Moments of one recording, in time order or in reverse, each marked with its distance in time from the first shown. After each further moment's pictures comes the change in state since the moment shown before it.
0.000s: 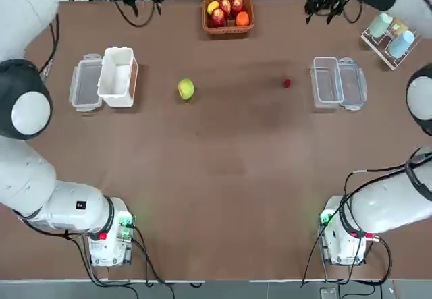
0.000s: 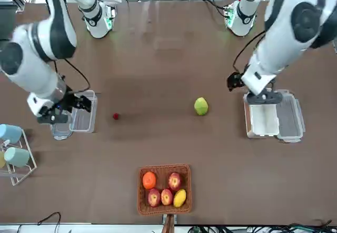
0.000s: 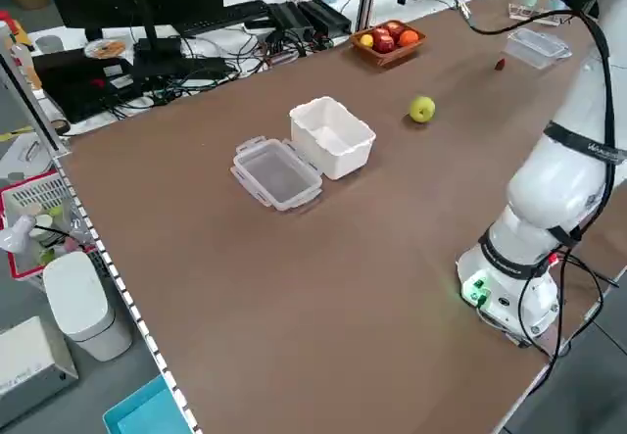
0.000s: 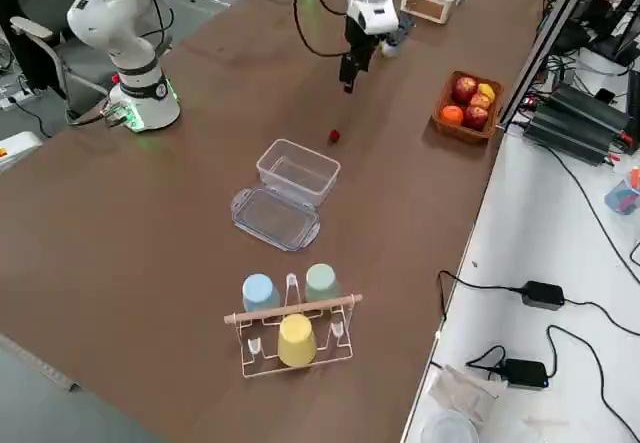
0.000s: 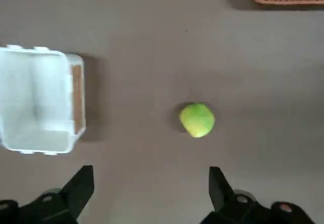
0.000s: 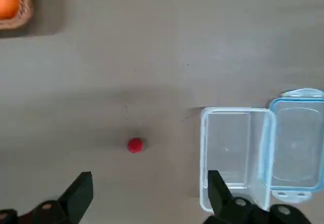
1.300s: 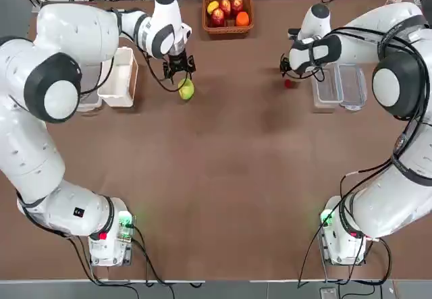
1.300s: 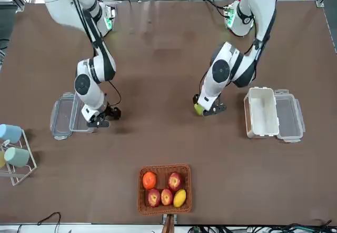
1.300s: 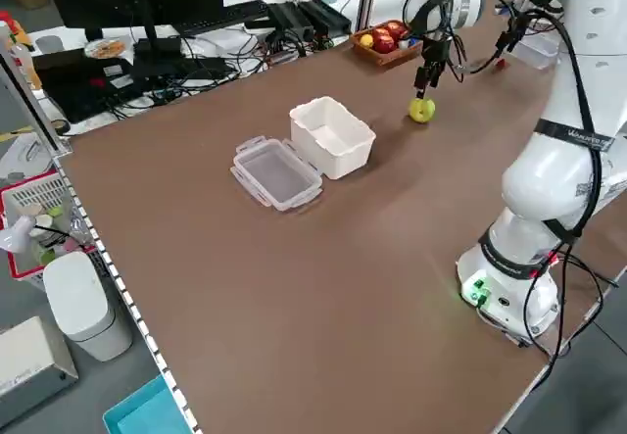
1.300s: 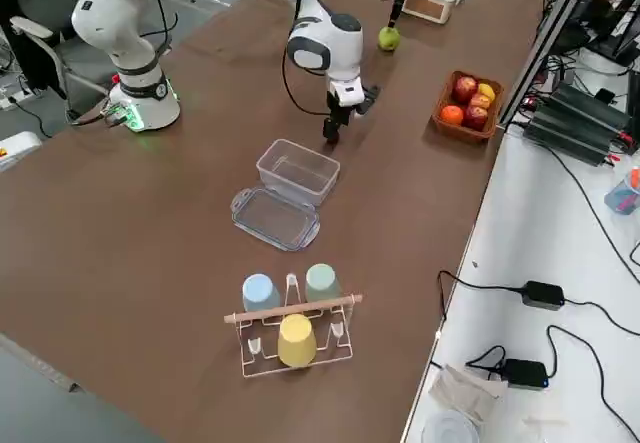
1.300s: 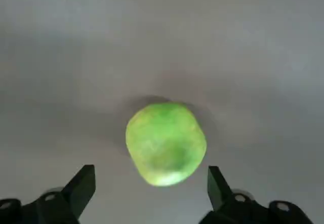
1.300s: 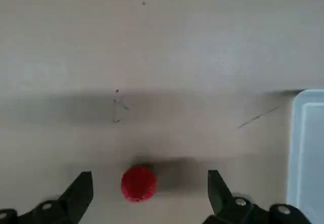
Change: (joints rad) left arm -0.140 0.228 -0.001 -0.383 0.076 0.583 -0.362; right arm 0.118 0.207 0.001 -0.342 0.002 0.588 0.098
